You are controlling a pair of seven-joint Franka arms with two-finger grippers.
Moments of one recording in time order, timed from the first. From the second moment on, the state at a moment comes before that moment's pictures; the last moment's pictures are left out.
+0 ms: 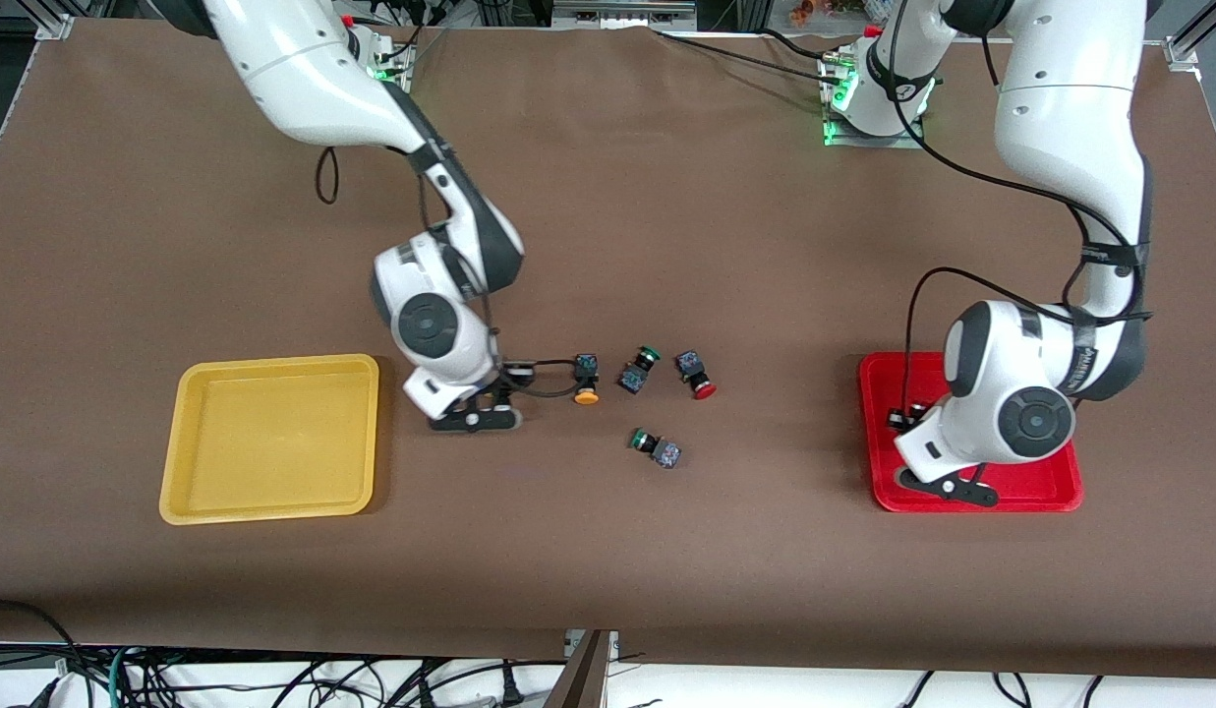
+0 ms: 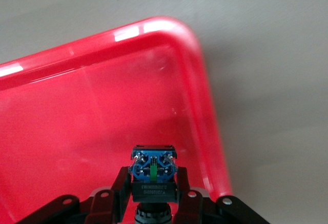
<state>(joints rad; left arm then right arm) -0.15 0.73 0.10 -1.44 0.03 1.96 0.16 0.43 0.71 0.04 -1.50 0.04 2.15 0.37</state>
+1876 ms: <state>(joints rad) -0.30 0.65 -0.18 -1.61 -0.01 2.20 -0.79 0.59 0.75 0.02 -1.51 0.15 2.34 0.60</state>
